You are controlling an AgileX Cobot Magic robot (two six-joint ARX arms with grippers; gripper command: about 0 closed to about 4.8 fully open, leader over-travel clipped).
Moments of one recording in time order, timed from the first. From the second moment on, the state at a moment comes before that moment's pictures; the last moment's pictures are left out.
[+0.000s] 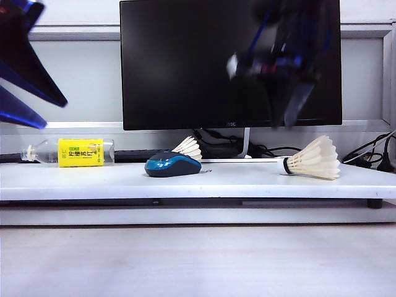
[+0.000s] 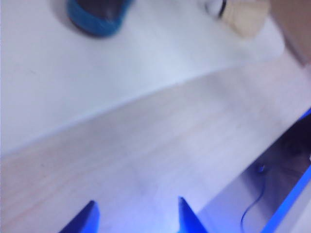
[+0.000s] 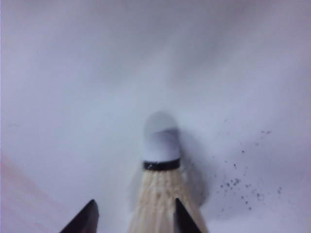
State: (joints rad) left arm -0.30 0.89 0.58 -0.40 0.52 -0.14; right arm 0.40 1.94 1.87 -1.26 -0.02 -0.34
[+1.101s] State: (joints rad) left arm -0.31 0.89 0.59 -0.49 0.51 -0.08; right arm 0.40 2.07 1.93 -1.26 -0.05 -0.59
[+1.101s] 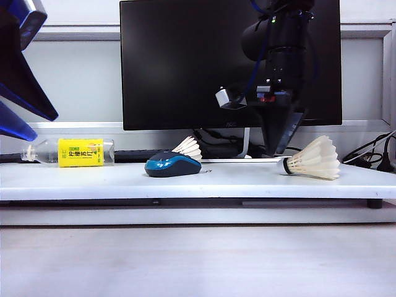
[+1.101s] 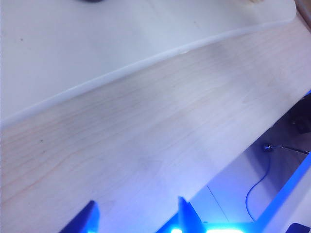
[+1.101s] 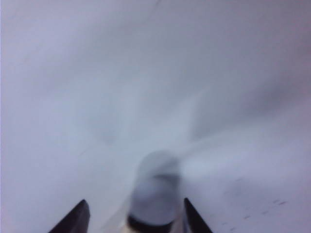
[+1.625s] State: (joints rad) left arm -0.31 0.89 0.59 -0.49 0.51 -0.06; right arm 0.39 2.09 1.93 -1.26 -0.04 -0.60
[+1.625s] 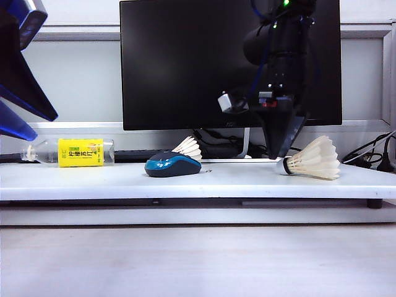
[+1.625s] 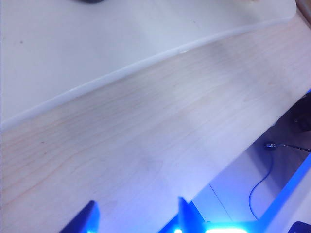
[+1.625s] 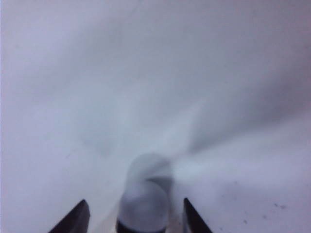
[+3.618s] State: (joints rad) left arm -0.31 0.89 0.59 -0.49 0.51 -0.06; right arm 0.37 2.16 1.95 -1.21 -0.03 -0.53
